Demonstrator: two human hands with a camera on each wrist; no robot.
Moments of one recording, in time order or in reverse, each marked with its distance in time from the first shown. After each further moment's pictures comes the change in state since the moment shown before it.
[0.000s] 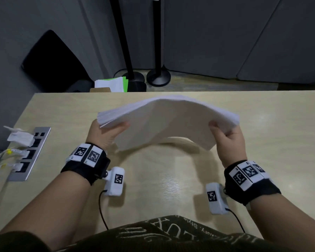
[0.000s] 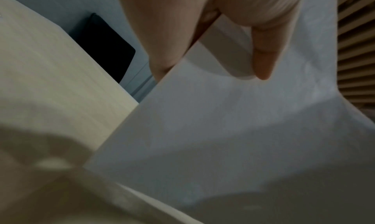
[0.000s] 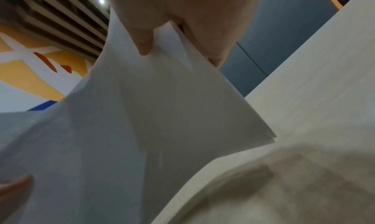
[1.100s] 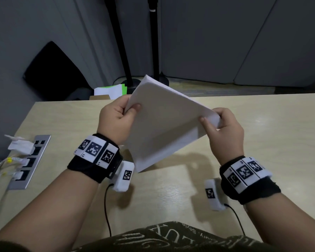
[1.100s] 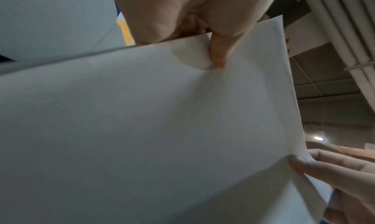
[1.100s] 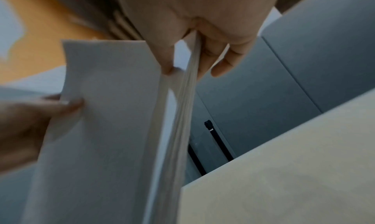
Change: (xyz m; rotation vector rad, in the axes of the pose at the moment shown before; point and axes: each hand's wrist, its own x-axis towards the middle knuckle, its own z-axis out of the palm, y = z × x) left_hand -0.013 0.075 0.043 0.266 -0.048 0.408; right_hand 0.001 -0.044 0.006 -0.352 0.059 -0.258
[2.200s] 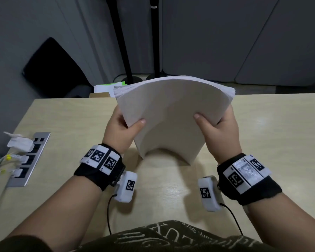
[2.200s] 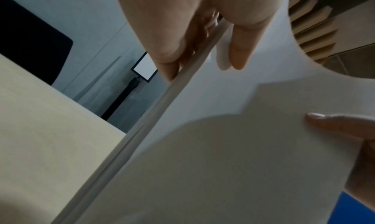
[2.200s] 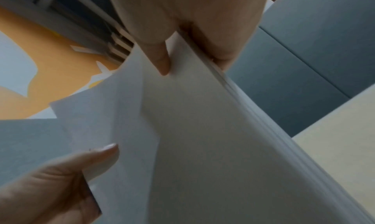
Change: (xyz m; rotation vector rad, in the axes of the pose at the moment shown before) left_hand -0.017 -0.030 0.013 -0.257 0.001 -0.208; right_hand -0.001 -0.022 0.006 0.380 -0.098 0.027
